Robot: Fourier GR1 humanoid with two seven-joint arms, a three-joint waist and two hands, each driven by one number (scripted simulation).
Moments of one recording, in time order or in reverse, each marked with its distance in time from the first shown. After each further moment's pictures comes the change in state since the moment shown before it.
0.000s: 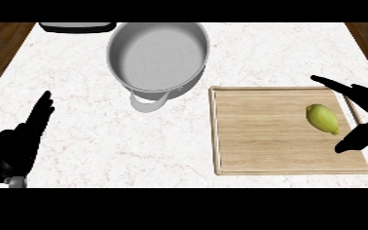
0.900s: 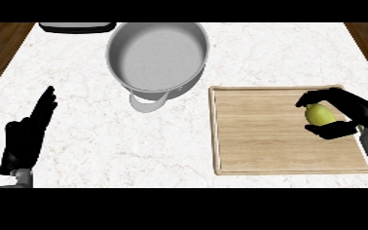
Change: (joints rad) left arm -0.049 -0.085 0.075 0.021 -0.088 -0.061 0.023; right arm -0.025 0.135 -0.046 0.076 0.229 -0.024 -0.107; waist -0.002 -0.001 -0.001
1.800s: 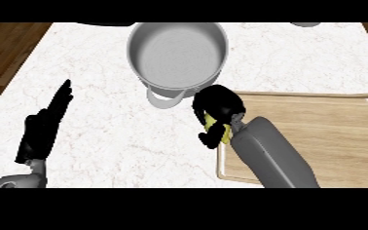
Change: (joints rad) left arm -0.064 -0.039 -0.025 0.032 -0.045 -0.057 -0.013; right arm -0.224 0.508 0.398 -0.158 0.276 -0.032 0.470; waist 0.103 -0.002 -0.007
